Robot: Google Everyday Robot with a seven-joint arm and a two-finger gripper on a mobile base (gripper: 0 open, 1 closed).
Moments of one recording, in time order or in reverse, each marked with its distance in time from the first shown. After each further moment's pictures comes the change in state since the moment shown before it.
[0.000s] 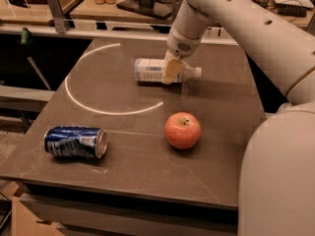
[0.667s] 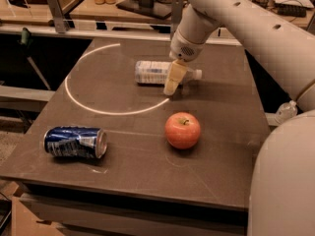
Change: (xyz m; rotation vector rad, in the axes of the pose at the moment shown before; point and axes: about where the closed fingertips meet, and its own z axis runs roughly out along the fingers) arm 0.010 0.007 0.002 0.002 -0.017 0.048
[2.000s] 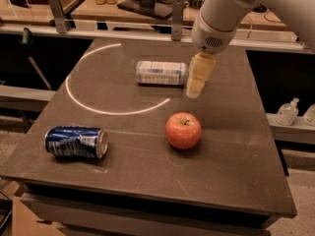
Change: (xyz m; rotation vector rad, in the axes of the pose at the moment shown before) arm 0.030 0.060 -0.099 0.112 0.107 -0.028
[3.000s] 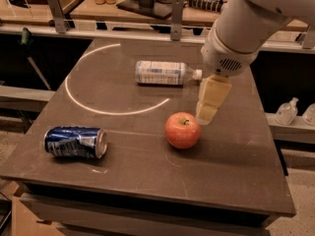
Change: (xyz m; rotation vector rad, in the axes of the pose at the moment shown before) arm 0.012 0.079 -0.037 0.039 0.010 0.013
